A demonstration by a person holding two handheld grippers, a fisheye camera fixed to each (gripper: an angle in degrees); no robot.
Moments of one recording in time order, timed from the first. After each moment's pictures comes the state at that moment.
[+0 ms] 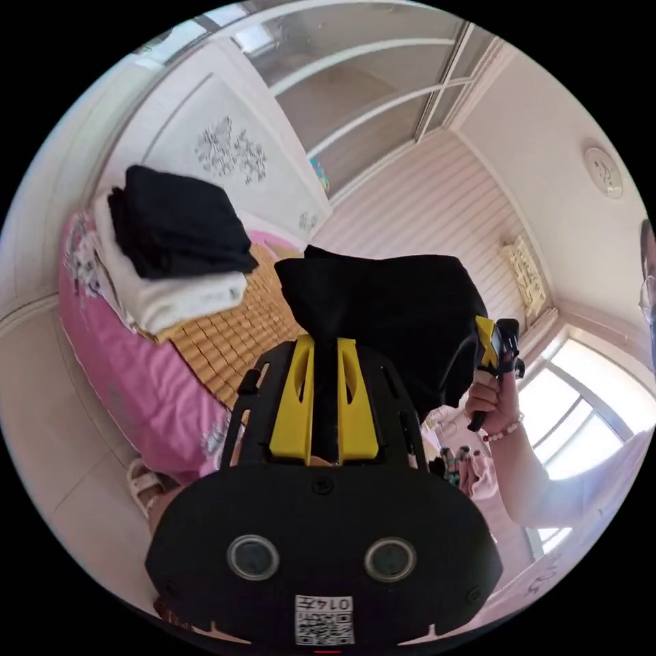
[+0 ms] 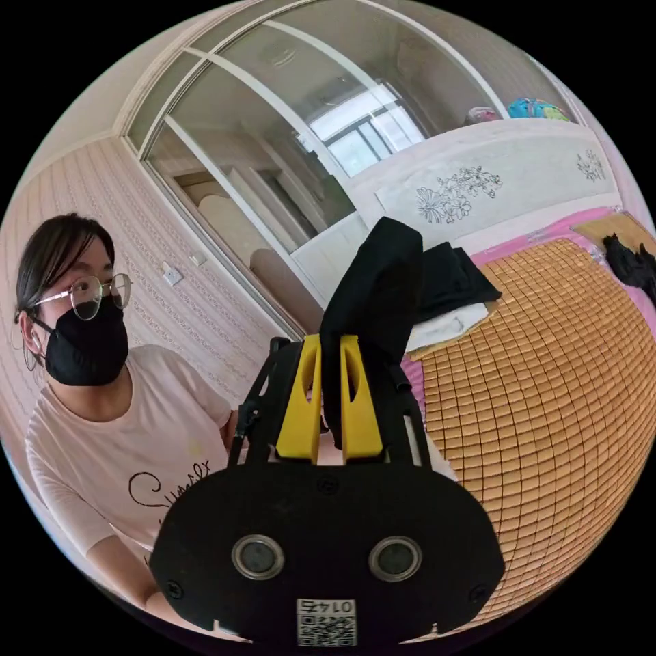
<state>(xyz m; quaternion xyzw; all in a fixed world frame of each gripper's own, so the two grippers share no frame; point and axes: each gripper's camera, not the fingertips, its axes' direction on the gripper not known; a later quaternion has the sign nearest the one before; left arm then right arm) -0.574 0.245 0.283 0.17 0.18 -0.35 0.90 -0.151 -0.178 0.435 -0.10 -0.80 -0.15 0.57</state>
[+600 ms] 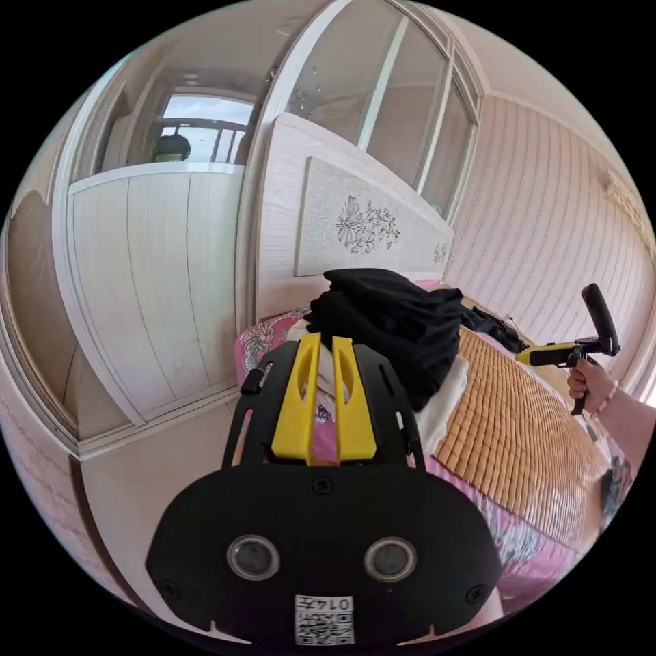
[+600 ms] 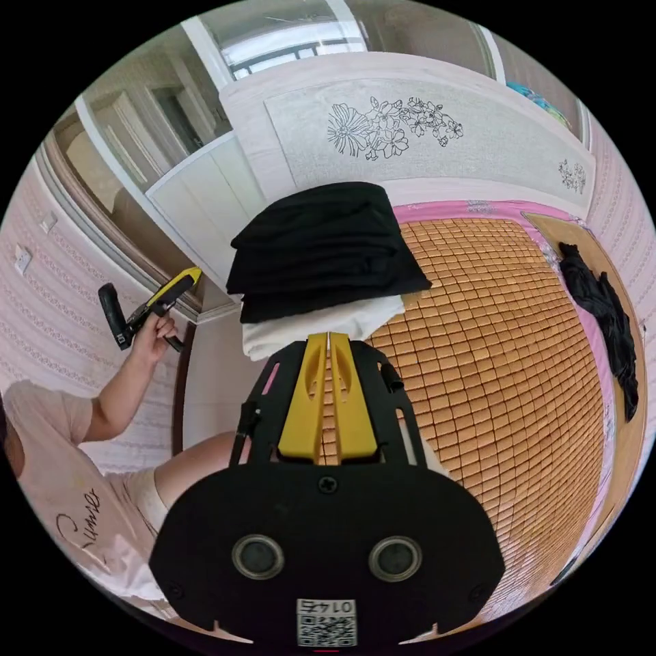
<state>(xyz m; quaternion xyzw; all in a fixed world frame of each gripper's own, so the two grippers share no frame) -0.660 0.278 0.288 0.10 -0.16 -0.26 0.95 -0.361 -0.112 0.423 -0.17 -0.57 -0.28 0.75</state>
